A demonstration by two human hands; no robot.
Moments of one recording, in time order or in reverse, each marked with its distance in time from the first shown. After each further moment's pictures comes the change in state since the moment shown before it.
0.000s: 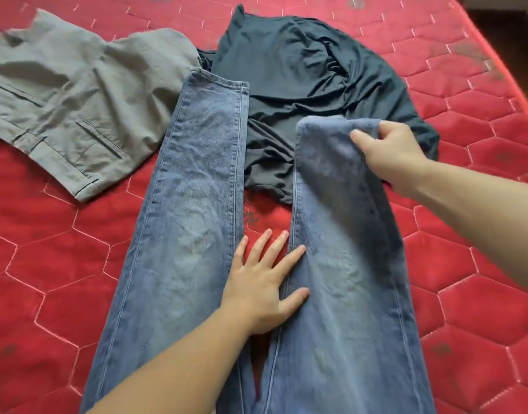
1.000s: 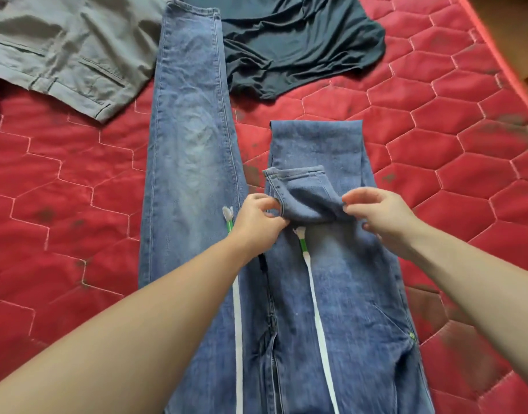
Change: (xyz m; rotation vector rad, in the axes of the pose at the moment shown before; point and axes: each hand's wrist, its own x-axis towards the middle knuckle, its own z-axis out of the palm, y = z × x) left_hand -0.152 0.068 -0.029 -0.906 -0.068 -0.315; right_hand -0.325 0.090 -0.031 0.330 -0.145 0.403
